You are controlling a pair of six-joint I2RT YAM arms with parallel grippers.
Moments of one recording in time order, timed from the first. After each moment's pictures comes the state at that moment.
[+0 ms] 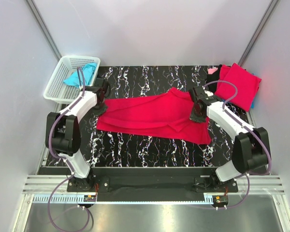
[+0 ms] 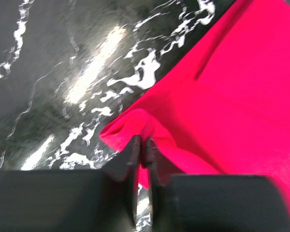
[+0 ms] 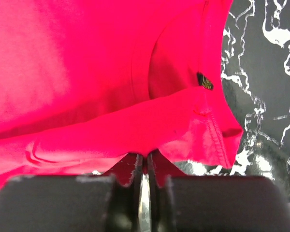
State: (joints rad) left arm -0.18 1.73 1.30 -0.87 -0.38 -0.82; right arm 0.33 1.51 1.12 -0.79 0.27 0.66
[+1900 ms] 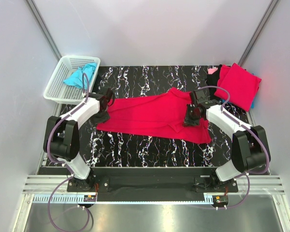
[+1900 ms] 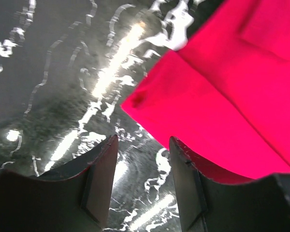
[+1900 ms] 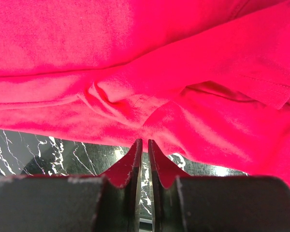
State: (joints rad) left arm -0.26 1.67 1.16 -0.89 -0.44 -0.85; right arm 0.31 1.53 1.02 -0.62 -0.10 0.57
